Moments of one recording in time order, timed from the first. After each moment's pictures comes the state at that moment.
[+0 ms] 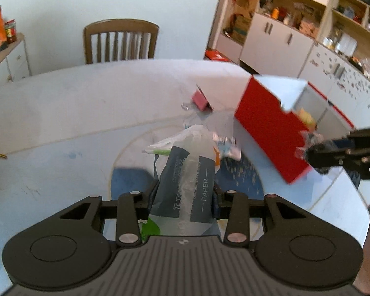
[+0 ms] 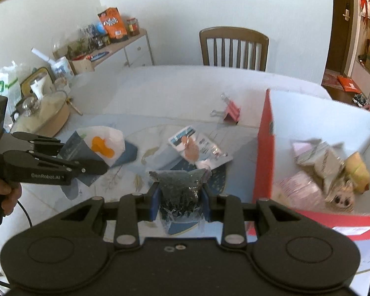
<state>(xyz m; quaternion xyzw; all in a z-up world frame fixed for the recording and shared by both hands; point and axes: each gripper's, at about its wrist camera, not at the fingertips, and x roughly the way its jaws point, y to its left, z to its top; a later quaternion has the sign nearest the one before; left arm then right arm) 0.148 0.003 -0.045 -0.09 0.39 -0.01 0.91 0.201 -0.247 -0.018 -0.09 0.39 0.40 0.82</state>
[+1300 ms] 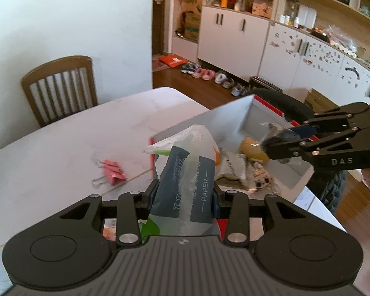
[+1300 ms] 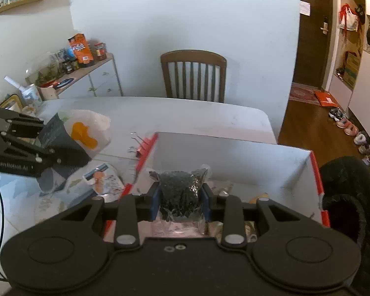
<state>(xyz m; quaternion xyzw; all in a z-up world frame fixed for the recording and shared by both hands) 0.289 -0.159 0.005 0.01 0.39 -0.09 0.92 0.321 -0.357 0.011 -0.09 0.35 0.36 0.86</state>
